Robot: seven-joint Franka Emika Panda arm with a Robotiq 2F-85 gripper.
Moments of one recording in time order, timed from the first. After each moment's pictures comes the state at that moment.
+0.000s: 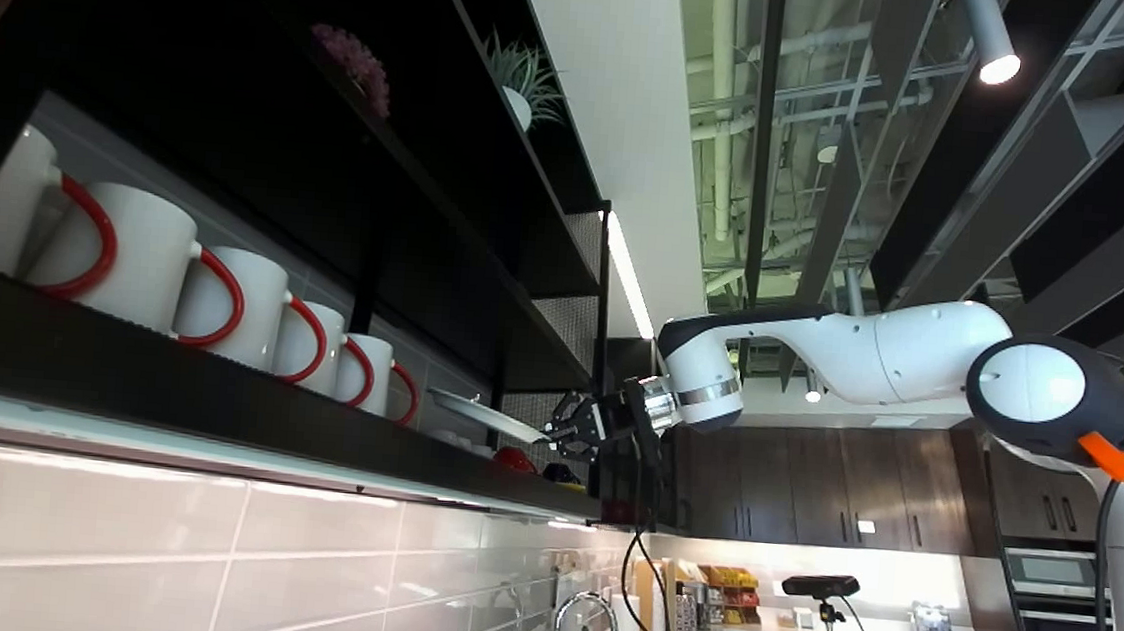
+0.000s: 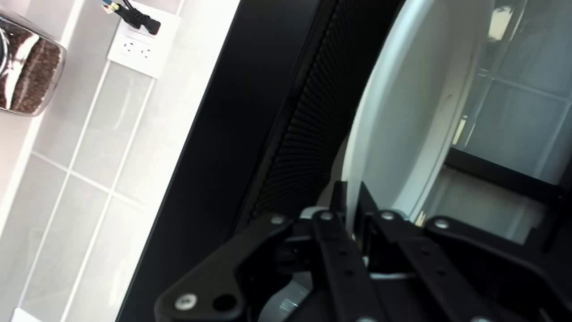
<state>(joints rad) -0.27 -0.16 -0.23 -1.75 1.07 2.27 -0.02</state>
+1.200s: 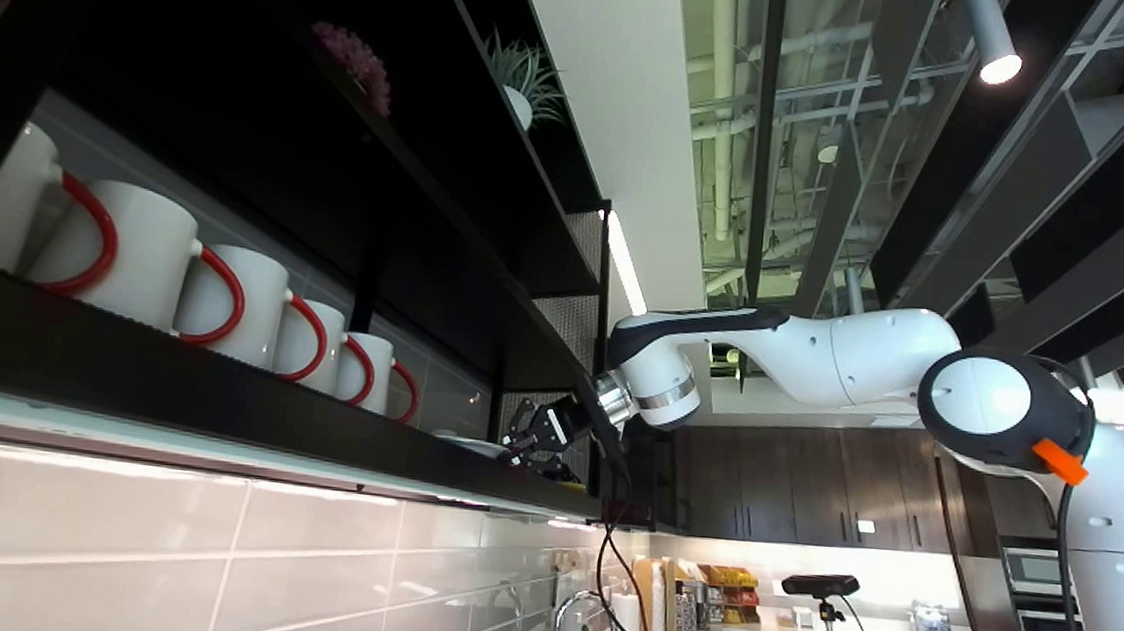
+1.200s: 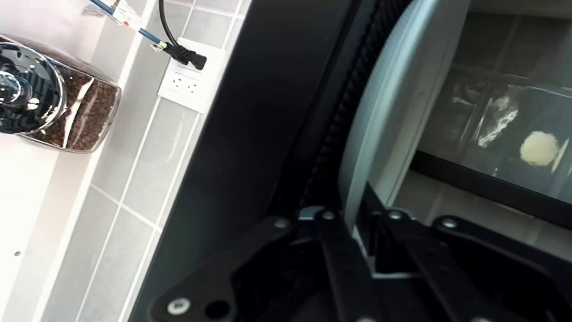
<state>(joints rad) -0.20 -0.03 -0.21 -1.60 0.84 2.26 0.25</state>
